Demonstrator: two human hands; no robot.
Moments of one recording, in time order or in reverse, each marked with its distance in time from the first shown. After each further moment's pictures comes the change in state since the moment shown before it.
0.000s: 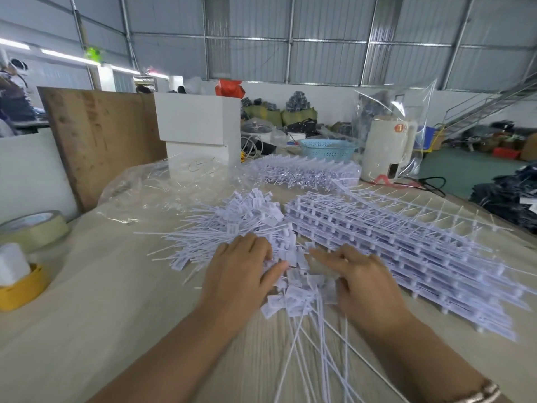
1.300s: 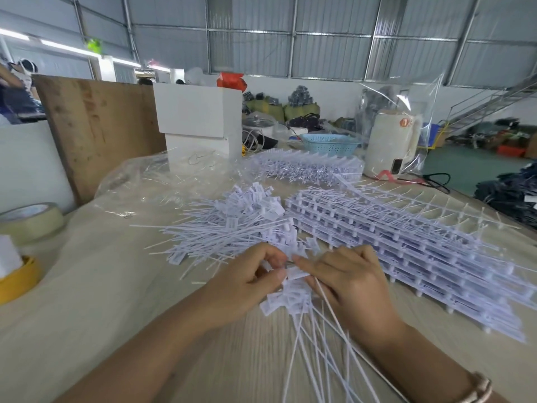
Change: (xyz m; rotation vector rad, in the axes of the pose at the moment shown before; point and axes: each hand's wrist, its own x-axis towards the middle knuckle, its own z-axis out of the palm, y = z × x) left_hand -0.008 -0.008 -0.001 -0.814 -0.394 -0.121; right_hand -0.001 -0.013 0.009 0.016 0.392 -0.345
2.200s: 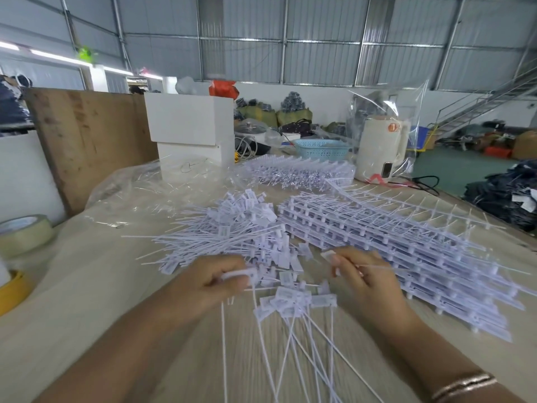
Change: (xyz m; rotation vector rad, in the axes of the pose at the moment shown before) left_hand -0.010 -0.002 -0.035 0.018 -0.025 0.081; right_hand -0.010 0.024 -0.006 0.530 -0.075 0.560
